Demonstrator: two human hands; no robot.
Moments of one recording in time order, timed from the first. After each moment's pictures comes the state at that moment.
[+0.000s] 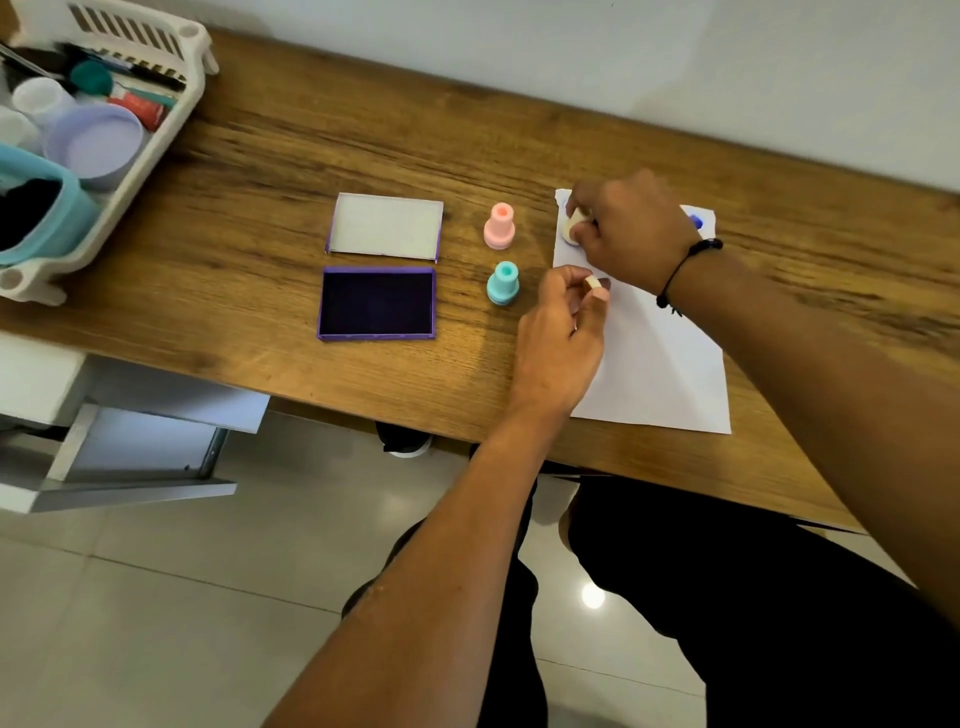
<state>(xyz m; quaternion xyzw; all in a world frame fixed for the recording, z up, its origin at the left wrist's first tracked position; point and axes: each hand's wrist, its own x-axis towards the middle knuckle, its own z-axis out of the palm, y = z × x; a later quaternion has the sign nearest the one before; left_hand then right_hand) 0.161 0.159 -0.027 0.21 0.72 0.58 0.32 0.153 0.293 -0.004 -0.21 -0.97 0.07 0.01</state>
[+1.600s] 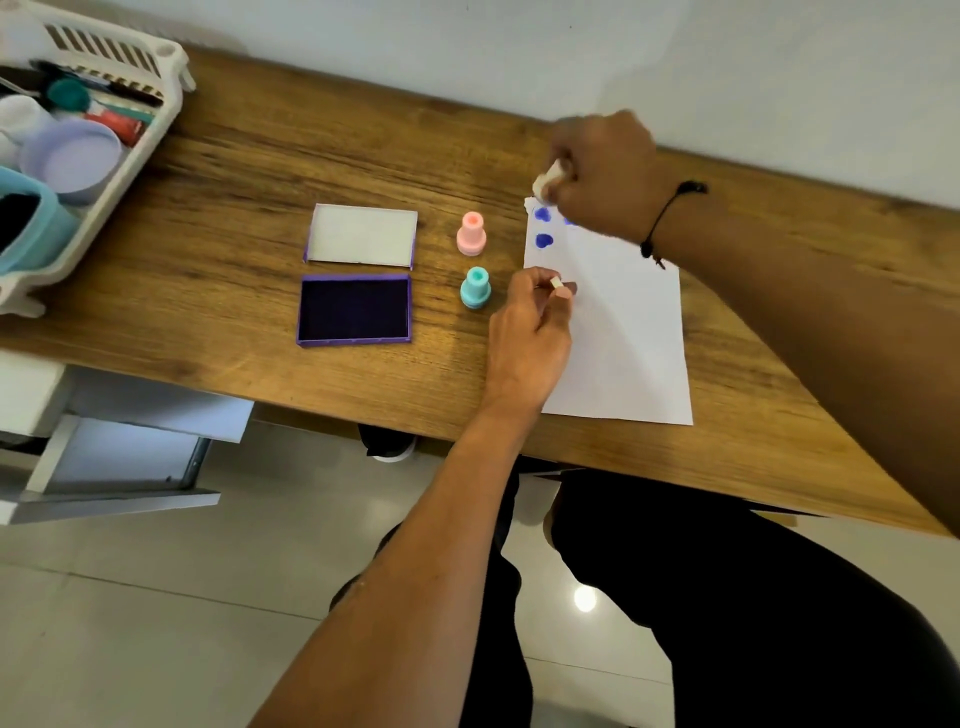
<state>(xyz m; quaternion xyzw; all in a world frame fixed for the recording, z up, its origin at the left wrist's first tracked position) 0.162 0.161 -0.017 0.17 0.70 0.60 0.33 0.143 0.300 0.040 -0.24 -0.96 0.12 0.05</state>
